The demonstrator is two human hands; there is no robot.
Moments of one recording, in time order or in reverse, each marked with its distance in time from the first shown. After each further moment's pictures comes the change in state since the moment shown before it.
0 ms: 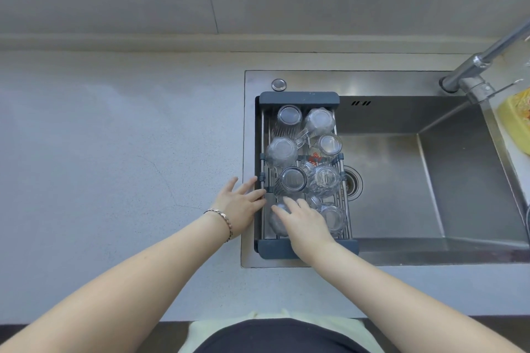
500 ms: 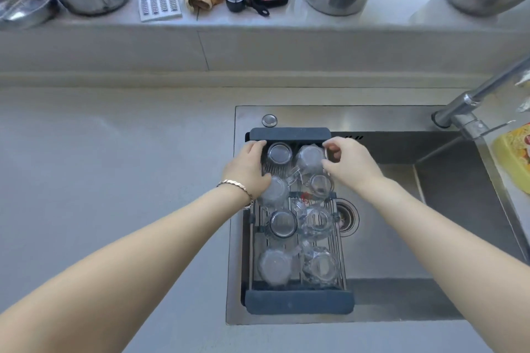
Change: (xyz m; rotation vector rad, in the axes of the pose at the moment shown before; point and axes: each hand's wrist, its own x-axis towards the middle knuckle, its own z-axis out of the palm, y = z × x) left_hand 0.072 -0.032 -0.110 -0.771 0.469 -0.328; right_hand 0.070 0.120 -0.137 0.479 0.409 0.262
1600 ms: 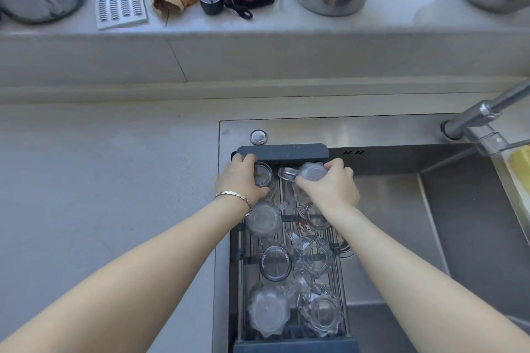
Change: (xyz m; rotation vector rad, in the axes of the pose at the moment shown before) left_hand 0.068 -0.001 0.022 0.140 -0.024 -0.173; right_hand 0.046 0.006 0.052 0.065 0.133 0.455
